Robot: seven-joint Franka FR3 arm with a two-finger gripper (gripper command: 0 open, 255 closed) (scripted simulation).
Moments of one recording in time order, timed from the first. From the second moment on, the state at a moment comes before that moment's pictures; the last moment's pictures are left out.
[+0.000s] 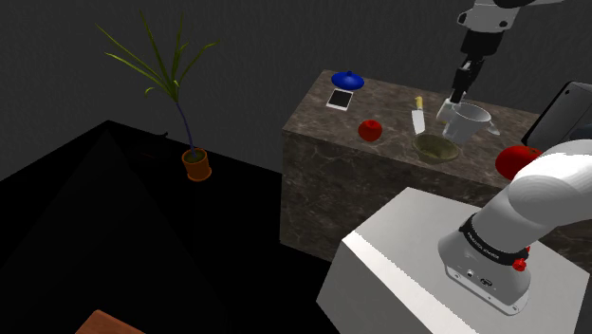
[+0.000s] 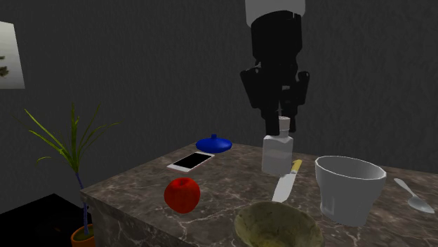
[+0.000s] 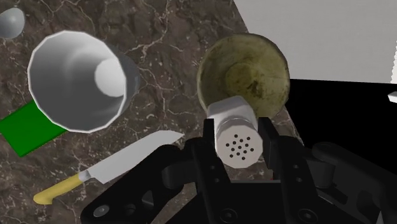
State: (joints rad) arm -0.13 -0.69 -0.28 -2.50 -0.23 1.69 -0.38
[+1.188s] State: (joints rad) arm -0.13 -0.68 -0.29 -2.57 -0.24 1.77 -0.37
